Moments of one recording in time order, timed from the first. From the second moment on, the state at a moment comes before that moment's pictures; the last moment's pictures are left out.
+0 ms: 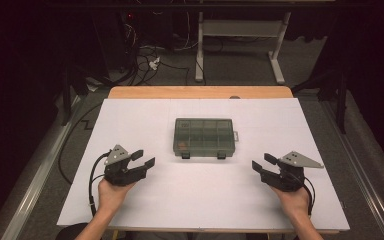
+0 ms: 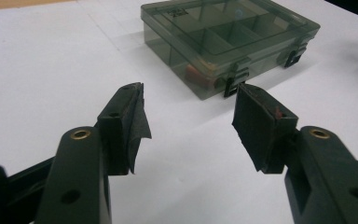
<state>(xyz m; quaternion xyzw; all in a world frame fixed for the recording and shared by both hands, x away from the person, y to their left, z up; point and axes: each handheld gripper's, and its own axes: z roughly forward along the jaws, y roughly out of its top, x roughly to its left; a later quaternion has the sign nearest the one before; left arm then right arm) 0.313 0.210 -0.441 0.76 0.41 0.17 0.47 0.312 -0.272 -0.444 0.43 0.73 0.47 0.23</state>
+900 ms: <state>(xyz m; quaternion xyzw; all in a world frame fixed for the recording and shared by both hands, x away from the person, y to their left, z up) 0.291 0.243 -0.460 0.74 0.44 0.19 0.46 0.276 -0.320 -0.464 0.47 0.69 0.49 0.26</state>
